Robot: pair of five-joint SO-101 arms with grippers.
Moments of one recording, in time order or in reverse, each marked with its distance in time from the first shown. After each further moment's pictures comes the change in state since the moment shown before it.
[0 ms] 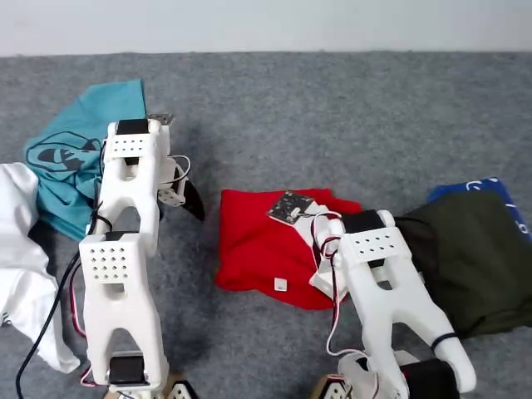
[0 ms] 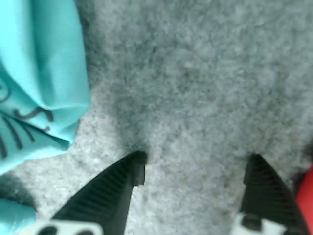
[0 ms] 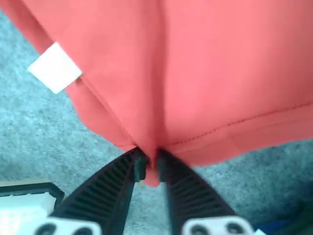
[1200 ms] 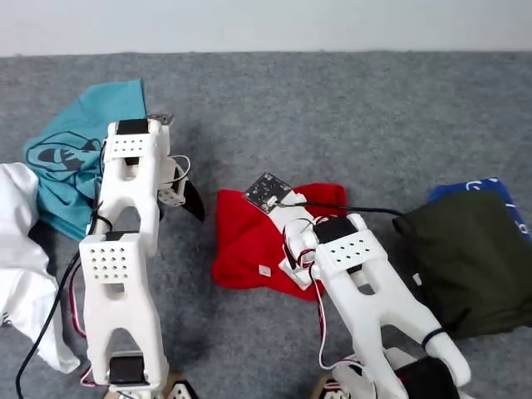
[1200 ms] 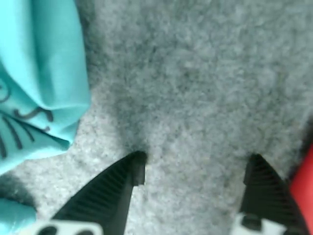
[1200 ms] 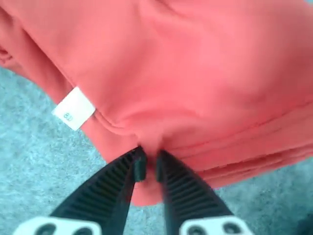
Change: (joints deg) left arm 0.0 0.0 0.0 0.0 0.0; right arm -10.5 0.2 0.2 -13.5 -13.6
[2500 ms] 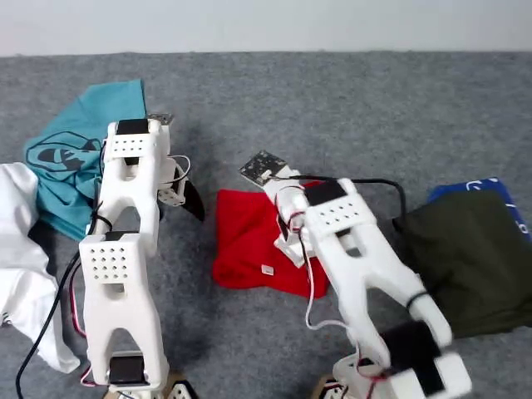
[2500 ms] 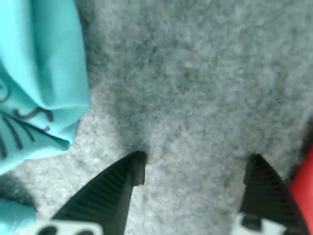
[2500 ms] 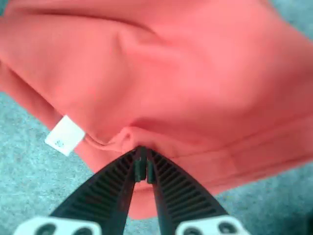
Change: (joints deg) left arm 0.0 0.0 0.0 0.0 -0.1; right arm 1.1 11.8 -16.9 8.6 -1.2
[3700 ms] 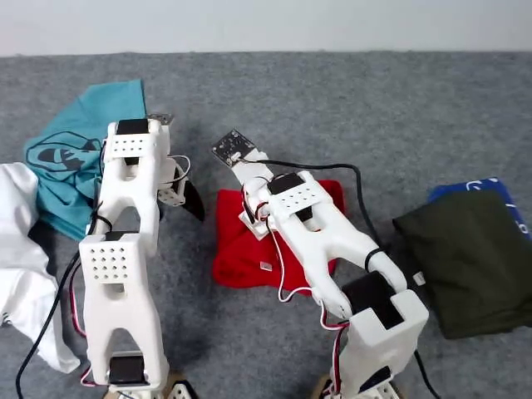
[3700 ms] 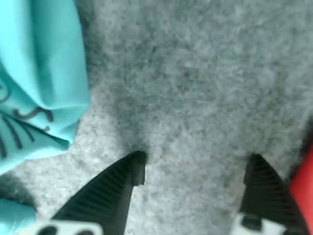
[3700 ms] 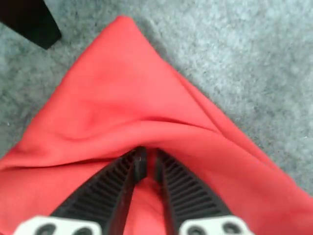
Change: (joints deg) left arm 0.0 0.0 0.0 0.0 0.0; right arm -5.6 22.8 -12.9 -20.2 -7.3
